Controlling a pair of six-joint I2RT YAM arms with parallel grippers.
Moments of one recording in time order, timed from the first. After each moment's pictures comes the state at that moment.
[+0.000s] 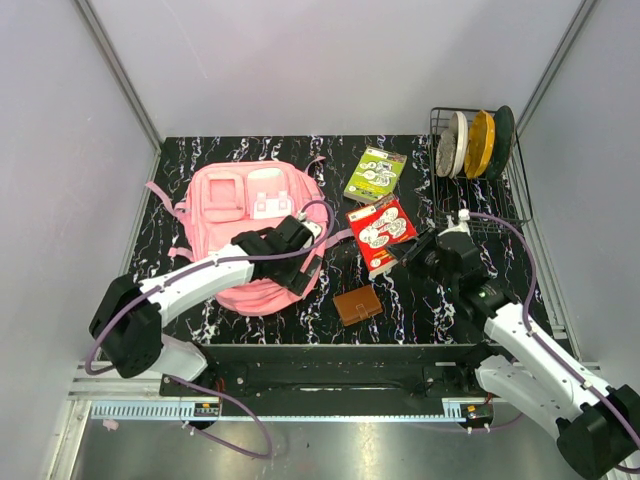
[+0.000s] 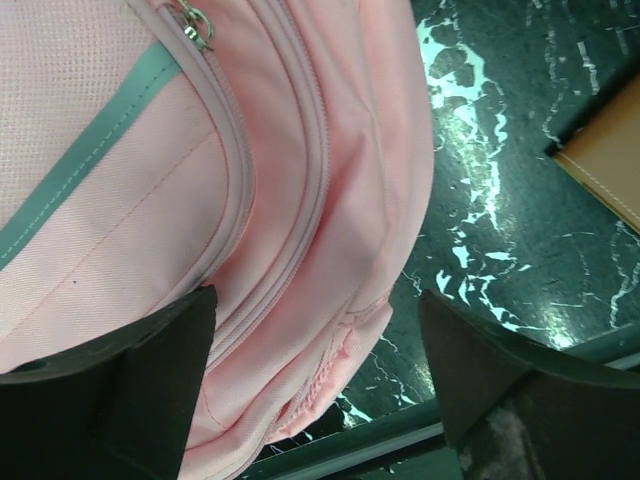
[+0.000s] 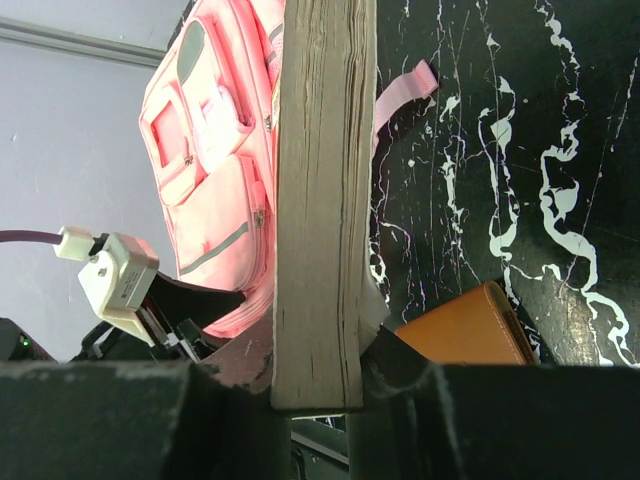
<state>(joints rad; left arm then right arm) -0.77 1.41 1.00 -0.71 -0.16 -0.17 0.50 0.82 0.58 -0.17 0.01 1.11</state>
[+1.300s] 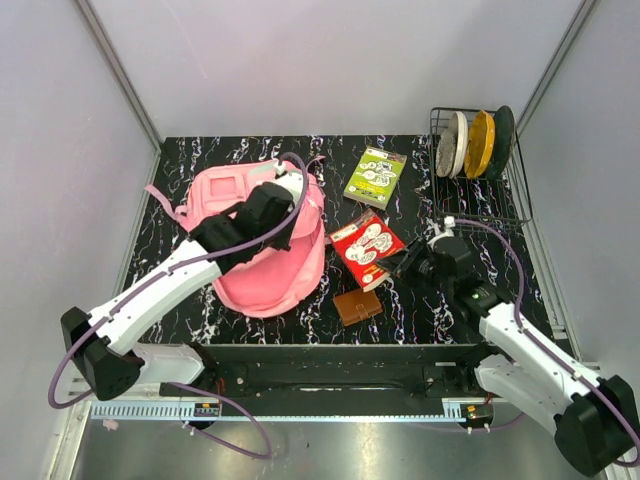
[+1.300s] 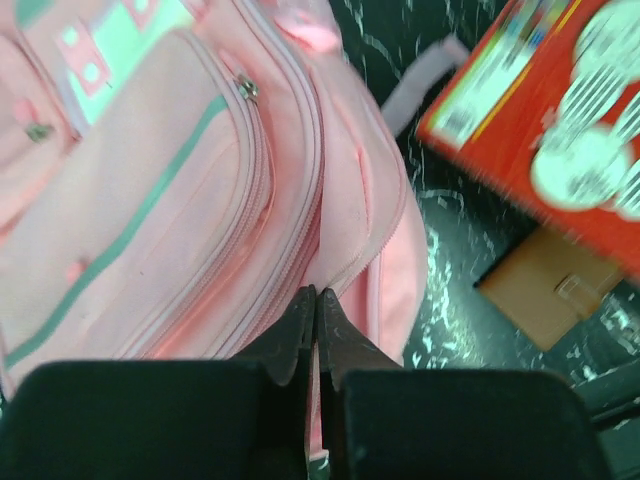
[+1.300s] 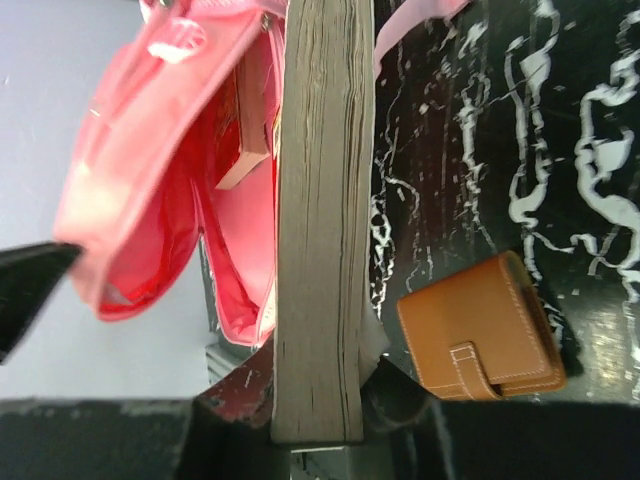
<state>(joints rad) -0.78 1.26 1.21 -0.73 -0.29 -0.17 0.49 0.83 0.50 -0.13 -0.15 1.12</state>
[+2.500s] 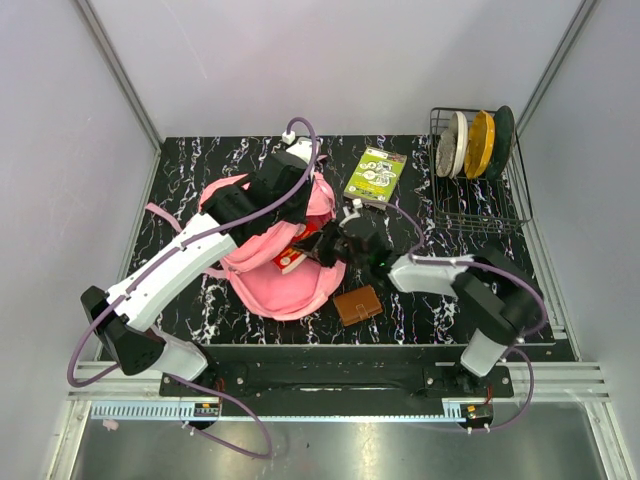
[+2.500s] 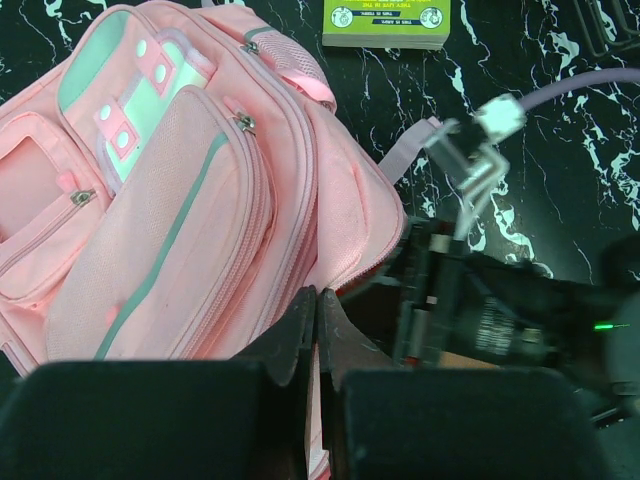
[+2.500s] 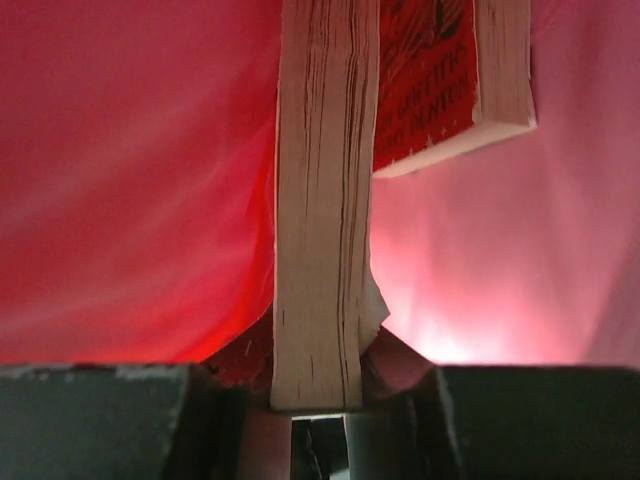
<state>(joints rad) -0.78 1.44 1.58 -0.82 -0.29 -0.26 0.80 1.63 0.81 0.52 -0.17 1.33</state>
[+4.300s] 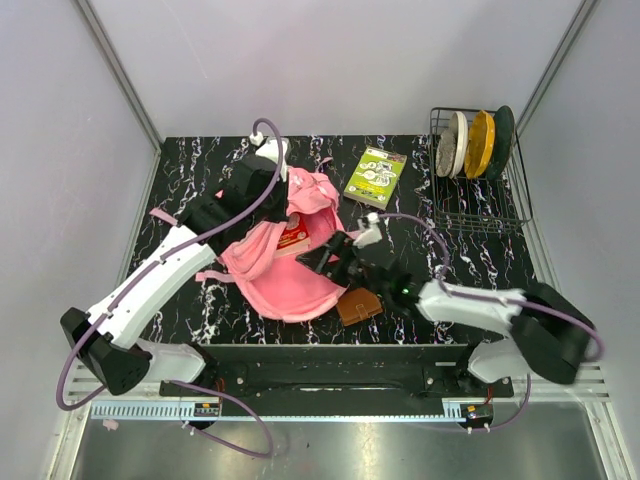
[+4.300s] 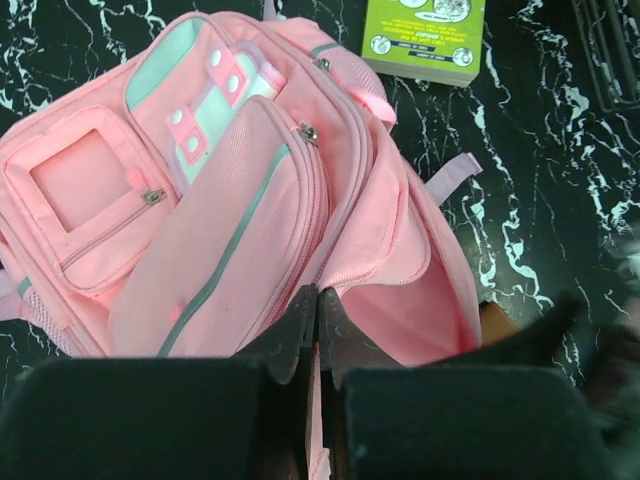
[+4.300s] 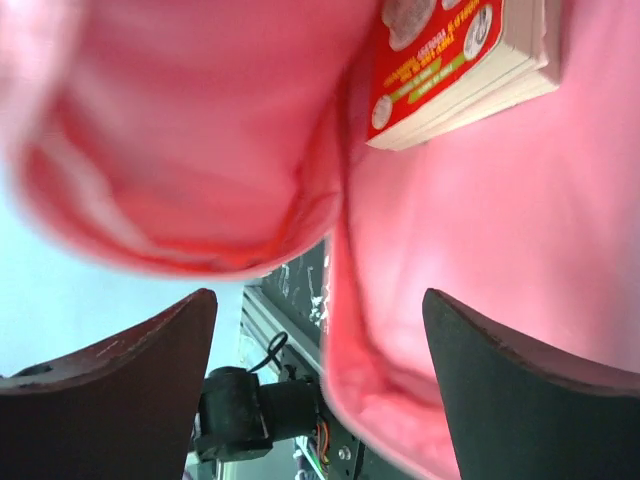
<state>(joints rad) -0.66 1.32 1.44 -0.72 -0.26 -0.30 0.95 1.45 0.69 0.48 0.07 1.20</state>
